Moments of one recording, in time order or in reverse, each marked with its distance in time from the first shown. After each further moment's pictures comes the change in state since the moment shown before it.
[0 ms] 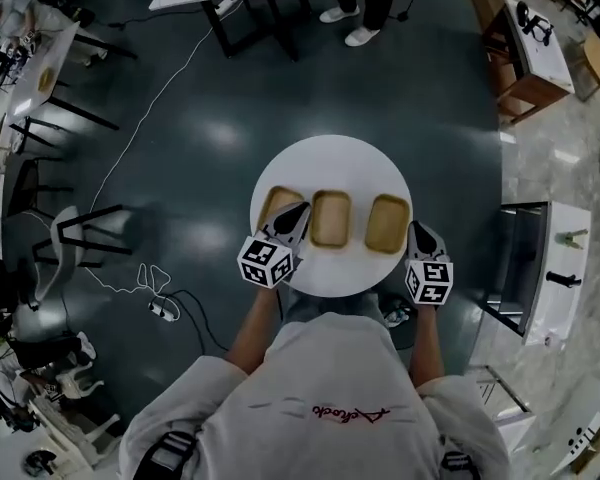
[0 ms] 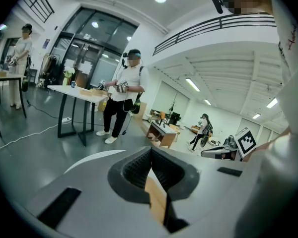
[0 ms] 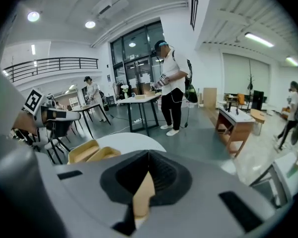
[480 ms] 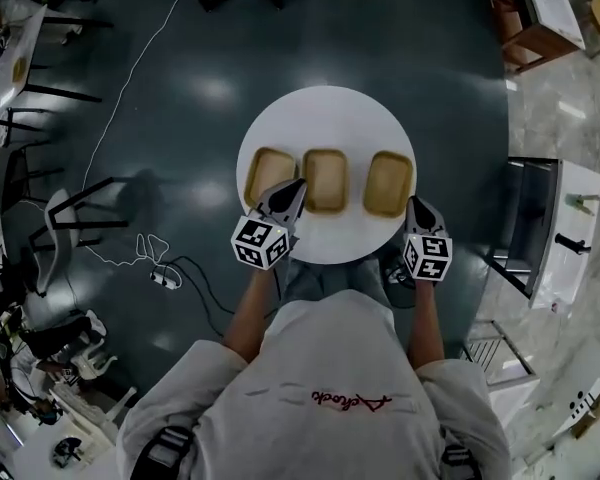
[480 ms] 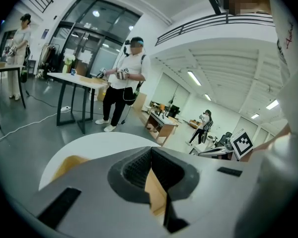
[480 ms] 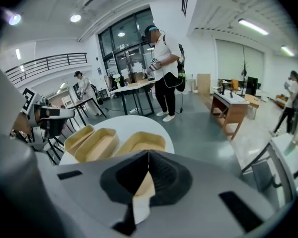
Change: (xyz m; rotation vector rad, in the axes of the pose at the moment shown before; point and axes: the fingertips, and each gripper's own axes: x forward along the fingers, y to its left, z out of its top) left arm 0.009 0.003 -0.062 -0.036 0.098 -0.018; right arm 0.015 -0.004 -0.078 0.093 0.128 -0.035
